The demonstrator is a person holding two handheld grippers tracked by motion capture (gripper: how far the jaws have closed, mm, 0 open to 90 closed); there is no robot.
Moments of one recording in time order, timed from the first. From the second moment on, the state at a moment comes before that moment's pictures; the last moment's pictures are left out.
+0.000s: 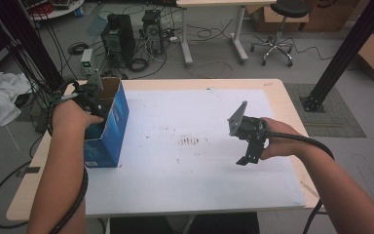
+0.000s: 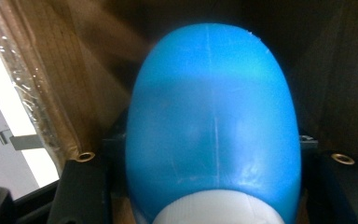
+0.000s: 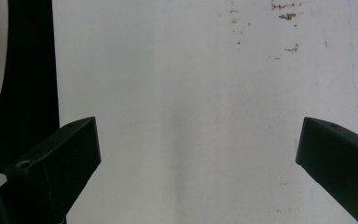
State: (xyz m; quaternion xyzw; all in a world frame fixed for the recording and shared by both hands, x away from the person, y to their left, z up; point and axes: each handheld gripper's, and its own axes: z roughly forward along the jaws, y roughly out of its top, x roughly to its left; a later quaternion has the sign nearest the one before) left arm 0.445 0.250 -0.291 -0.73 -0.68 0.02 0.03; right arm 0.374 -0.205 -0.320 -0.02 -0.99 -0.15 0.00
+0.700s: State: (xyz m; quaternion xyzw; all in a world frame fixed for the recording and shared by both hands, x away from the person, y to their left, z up) left arm 0.440 0.248 -0.283 -0.74 -0.68 0.01 0.02; right arm 0.371 -0.203 -0.318 -0.01 -0.99 -0.16 0.00
